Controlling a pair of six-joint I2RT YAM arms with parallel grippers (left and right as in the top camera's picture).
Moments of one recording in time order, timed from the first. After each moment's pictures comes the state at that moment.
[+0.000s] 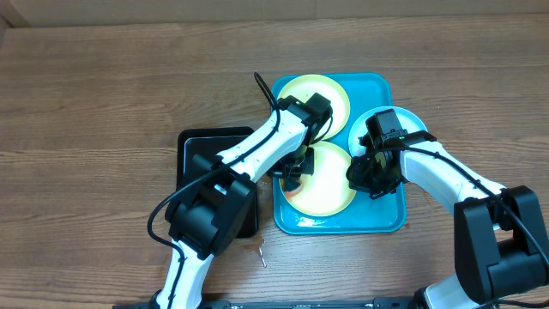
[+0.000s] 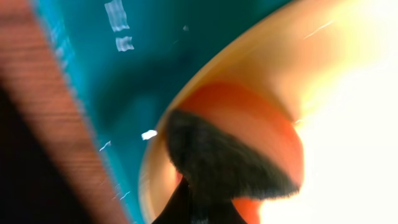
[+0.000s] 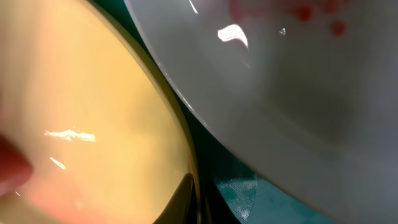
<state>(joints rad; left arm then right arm) -0.64 2.18 1.65 -1.13 0.01 -0.59 0.25 1.73 0.96 -0.71 -0.25 0.38</state>
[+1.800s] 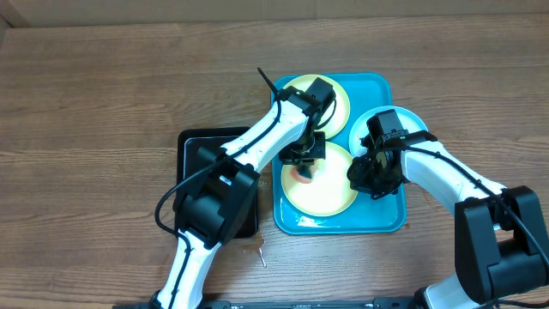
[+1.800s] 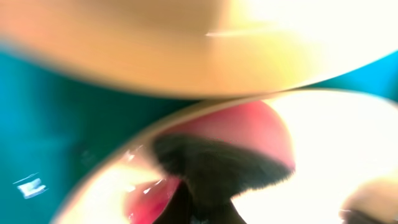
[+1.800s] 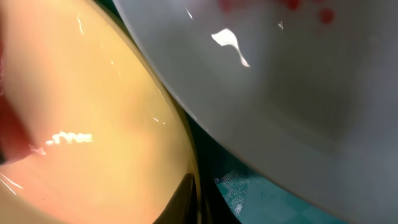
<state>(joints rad) -0.62 2.26 1.77 -1.03 0.19 -0.59 0.25 1.73 0.96 -0.72 -0.24 0.39</state>
